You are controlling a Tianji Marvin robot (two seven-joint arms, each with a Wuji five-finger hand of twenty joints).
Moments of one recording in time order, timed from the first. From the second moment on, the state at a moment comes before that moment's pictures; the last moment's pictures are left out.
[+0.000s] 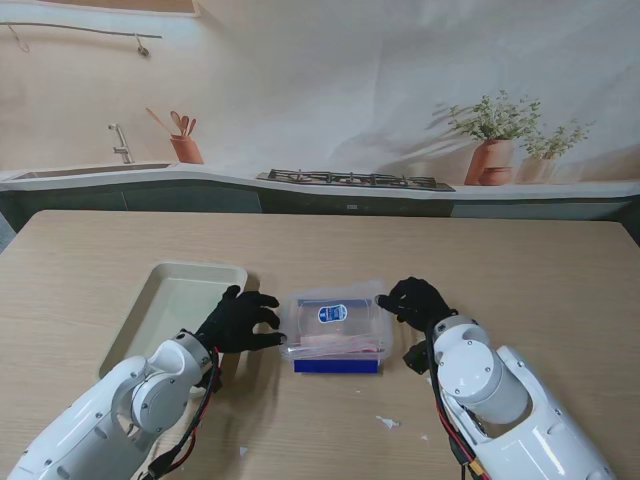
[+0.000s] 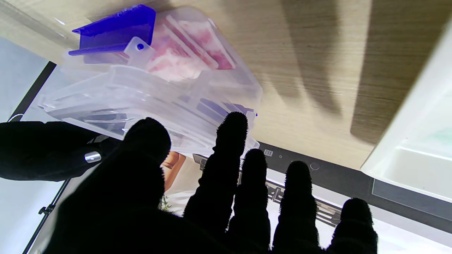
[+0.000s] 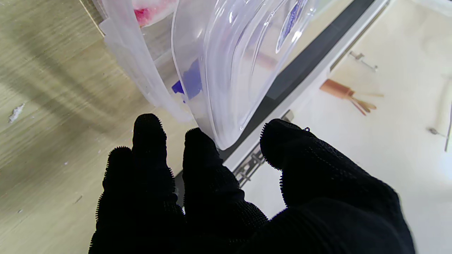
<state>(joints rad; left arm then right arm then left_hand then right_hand) 1.49 -1.07 -1.06 -1.50 0.74 -0.16 -0.01 -1.59 -1.13 1.23 -1.74 -0.30 0.38 0.00 0.63 -0.24 0.41 -0.05 0.78 0.18 0.43 0.27 0.38 0.11 0.39 0.32 0.21 0.19 0.34 0.48 -0.08 0.36 0.12 0.47 0.67 -0.36 0.64 -0.08 0.65 0.46 0.48 0.51 0.42 0.19 0.68 0.37 0.61 0.28 0.78 0.44 0.28 0.20 0.46 0.69</state>
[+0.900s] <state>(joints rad) 1.48 -1.06 -1.06 -1.50 0.74 -0.16 -0.02 -1.59 -1.17 1.23 -1.74 -0.15 0.42 -0.09 0.63 -0.24 0.41 -0.05 0.78 0.19 0.46 0.27 0.37 0.11 0.39 0.32 0.21 0.19 0.34 0.48 -0.08 0.36 0.12 0.47 0.63 -0.38 0.66 -0.07 0.60 0.45 0.58 0.40 0.42 0.20 0.68 0.38 0.80 0.31 0.76 0.42 0.32 0.25 0.95 0.47</state>
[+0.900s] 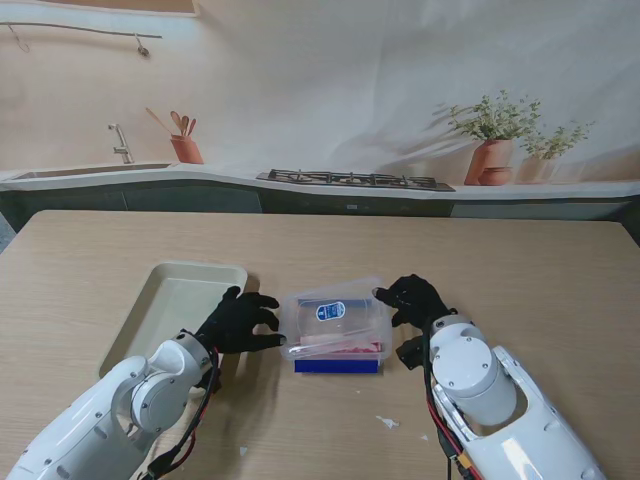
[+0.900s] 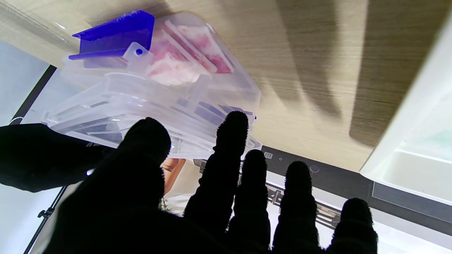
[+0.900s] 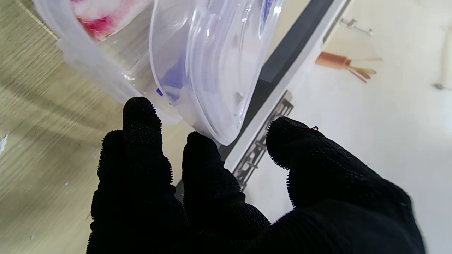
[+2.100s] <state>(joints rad) 1.48 -1.06 -1.06 -1.49 0.75 -0.17 -0.02 -1.59 -1.19 1.24 -1.79 -0.08 0.60 -0.07 0.63 -0.24 0.41 -0.05 0.77 0.20 0.47 0.28 0.35 0.10 0.39 0.31 0.20 0.18 0.33 0.48 -0.08 0.35 0.12 0.47 0.59 -0.28 0.48 -0.08 0.61 0.46 0.54 0.39 0.44 0.27 0.64 0.39 0.78 0.35 0.88 0.46 0.29 0.31 1.02 0.50</state>
